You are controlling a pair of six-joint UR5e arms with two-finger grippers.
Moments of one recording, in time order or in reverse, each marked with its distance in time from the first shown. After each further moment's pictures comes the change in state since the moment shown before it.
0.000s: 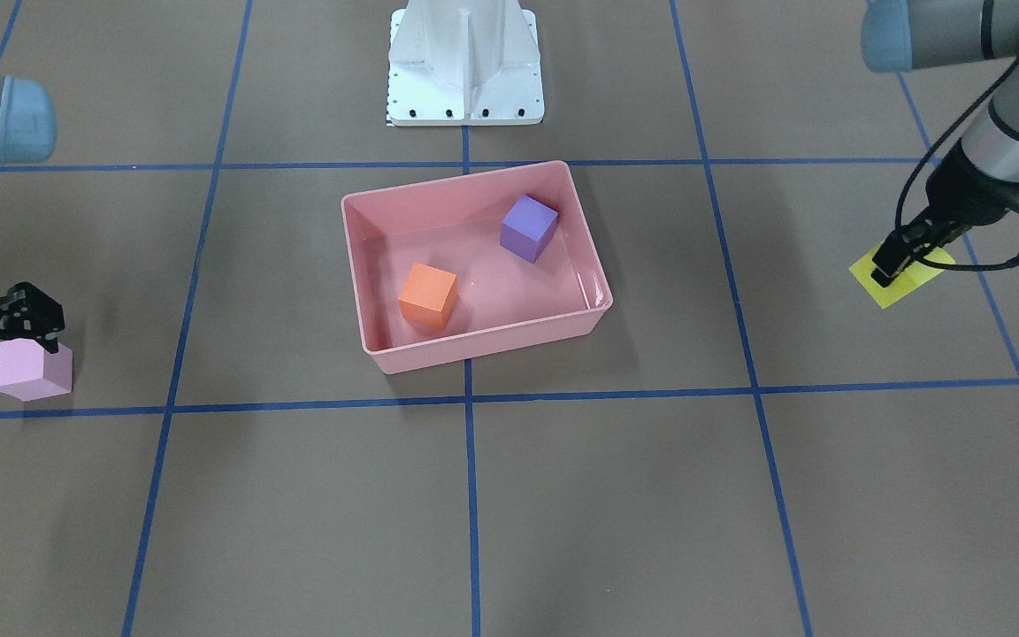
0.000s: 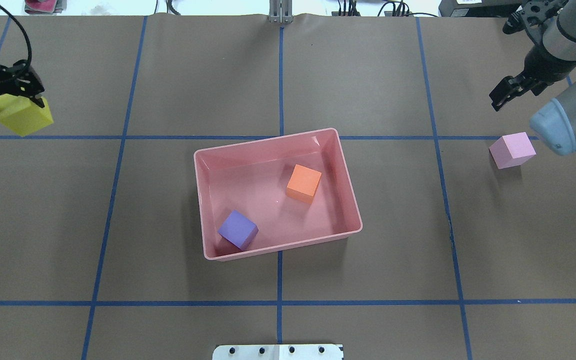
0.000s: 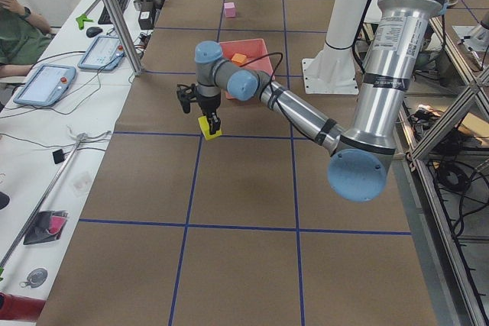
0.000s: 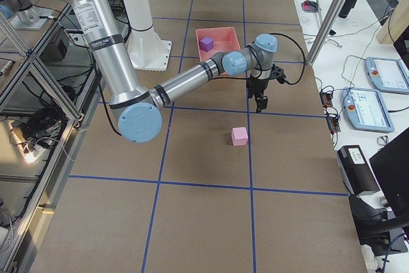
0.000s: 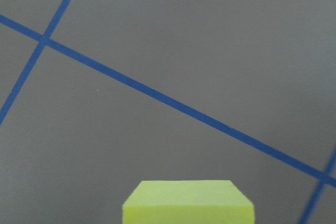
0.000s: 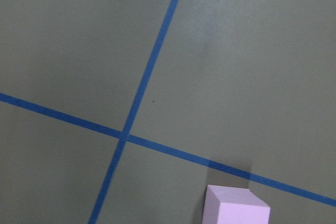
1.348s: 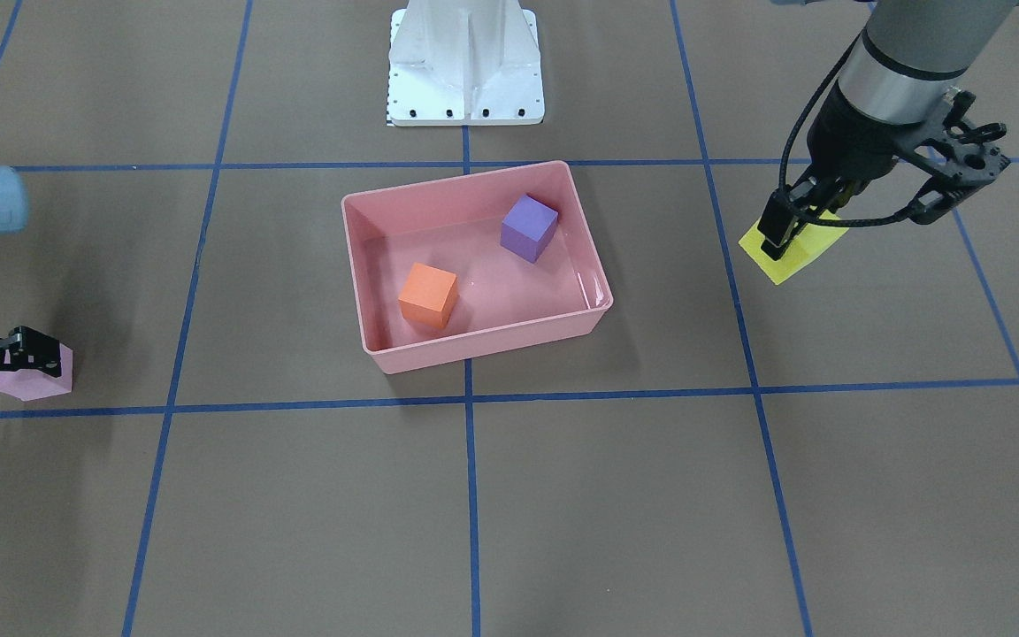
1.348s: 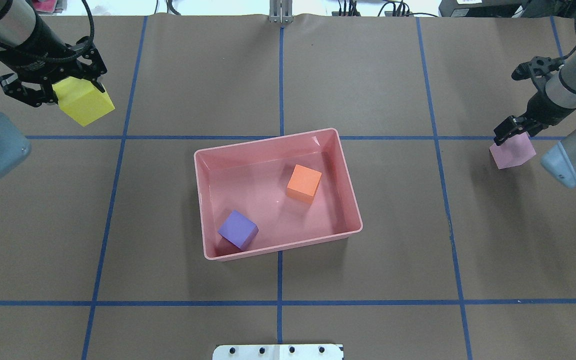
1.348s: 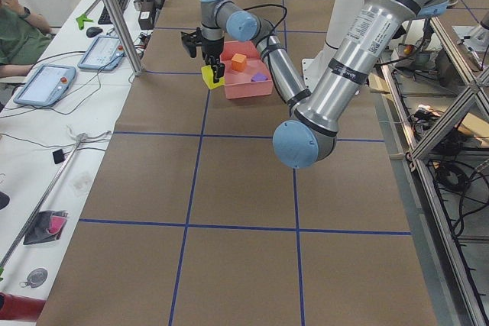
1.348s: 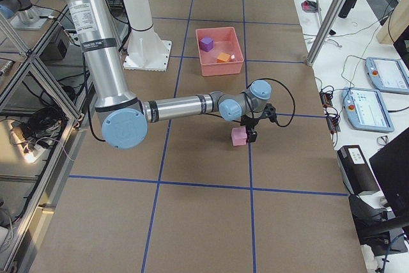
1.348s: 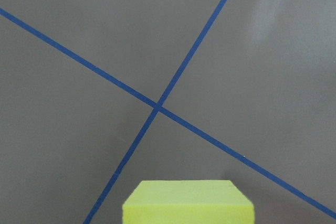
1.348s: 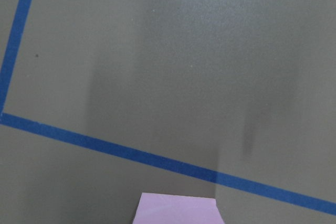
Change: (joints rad) left arm 0.094 -0.191 -0.030 0.125 0.025 -0.188; right arm -0.050 -0.098 -0.225 0.337 0.107 0.149
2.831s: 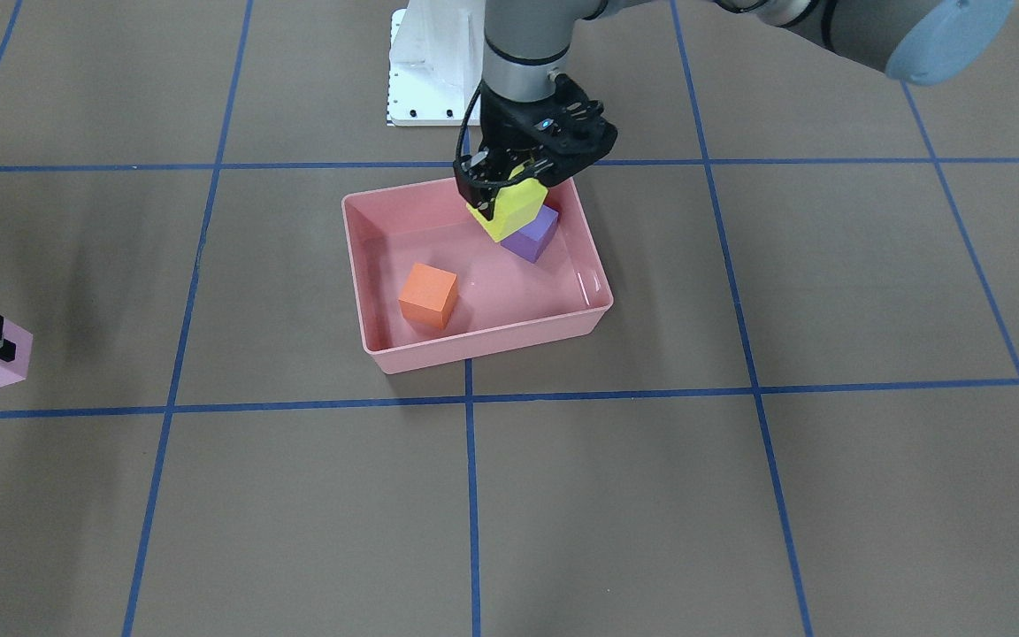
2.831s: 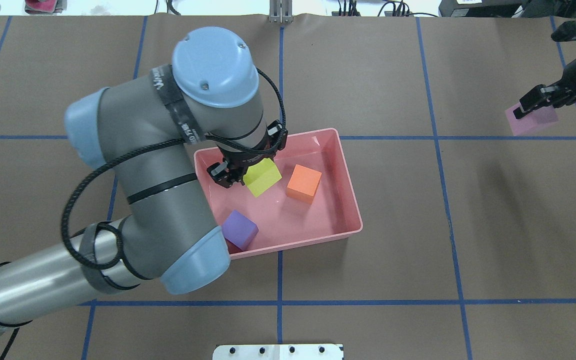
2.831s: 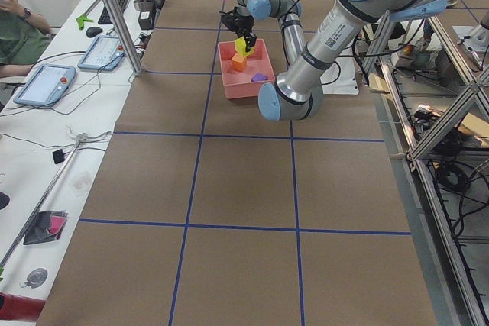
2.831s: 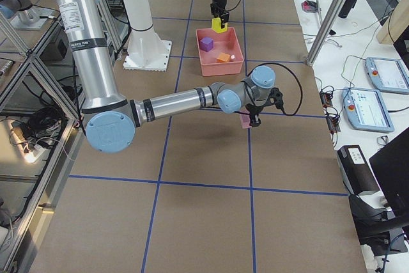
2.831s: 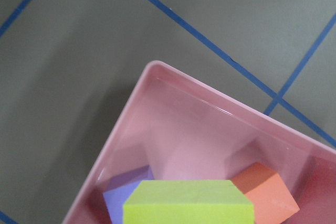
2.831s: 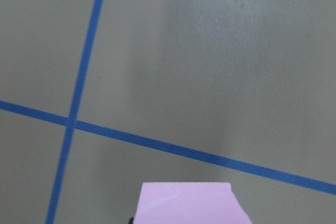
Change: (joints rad) left arm 0.446 -0.374 0.277 -0.105 0.213 -0.476; right arm 0.167 -0.031 0.172 -0.014 0.192 0.017
